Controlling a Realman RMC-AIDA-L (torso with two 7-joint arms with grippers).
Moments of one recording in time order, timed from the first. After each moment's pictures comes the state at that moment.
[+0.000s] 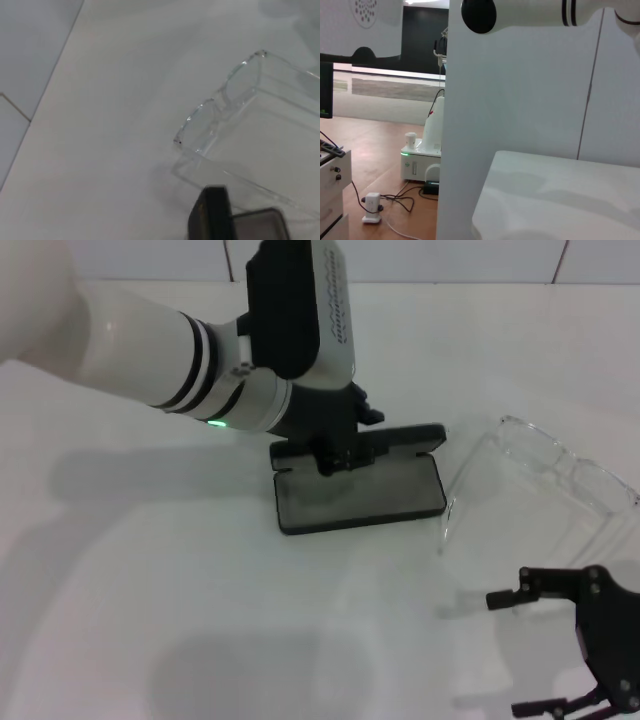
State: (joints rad) left arm -0.64 -2.10 1.60 1.17 2.25 1.10 -1.77; right arm 0.39 2.00 -1.00 -0.66 -1.87 -1.90 0.79
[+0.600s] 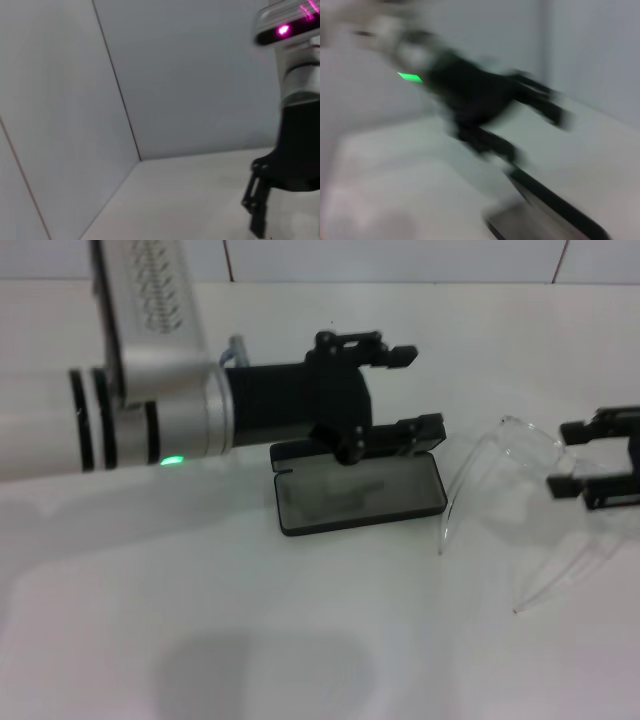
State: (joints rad) left arm -0.37 -2.09 1.53 1.18 1.55 1.11 -1.34; right arm 0.42 2.01 -0.84 -1.13 -2.00 -1.73 1.62
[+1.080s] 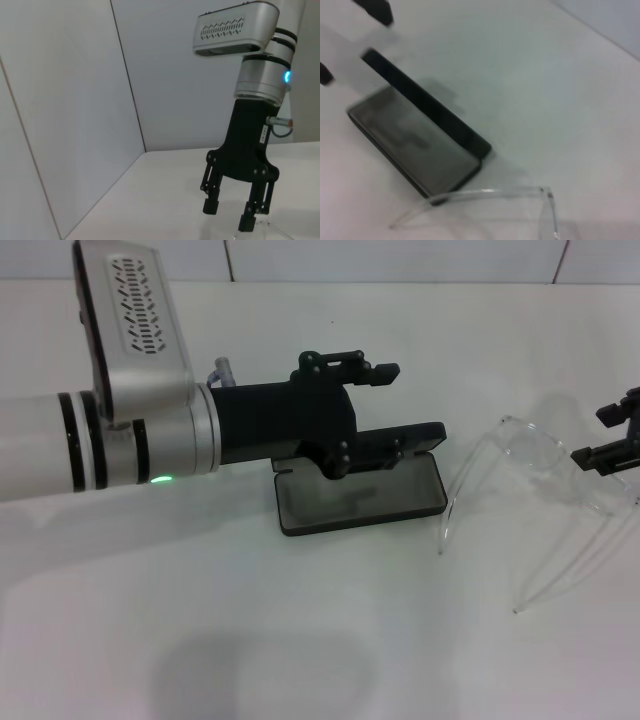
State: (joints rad) left arm -0.33 -2.09 1.53 1.14 1.52 1.11 -1.30; right arm 0.53 2.01 -1.07 -1.37 -2.44 -1.56 2.06
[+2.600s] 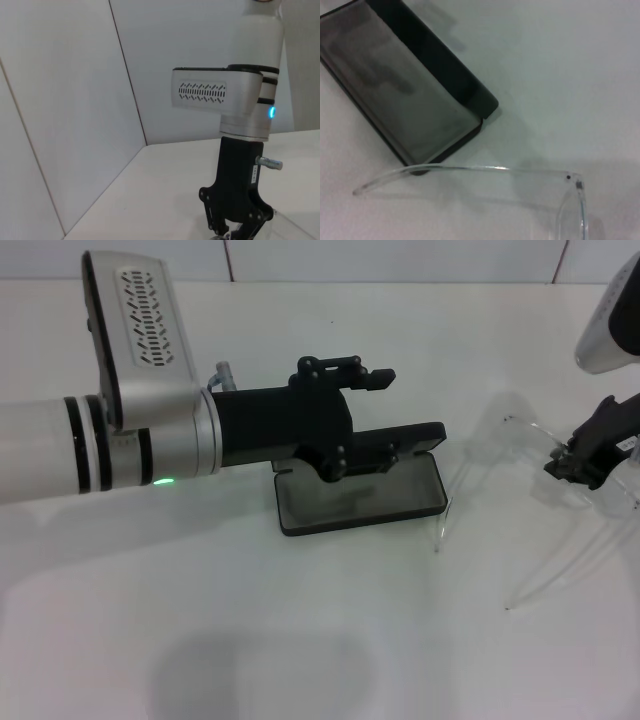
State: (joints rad) left arm -0.36 -2.09 1.52 1.07 1.52 1.10 -1.24; right arm 0.65 2.02 -1.30 -1.11 -2.58 -1.33 2.13
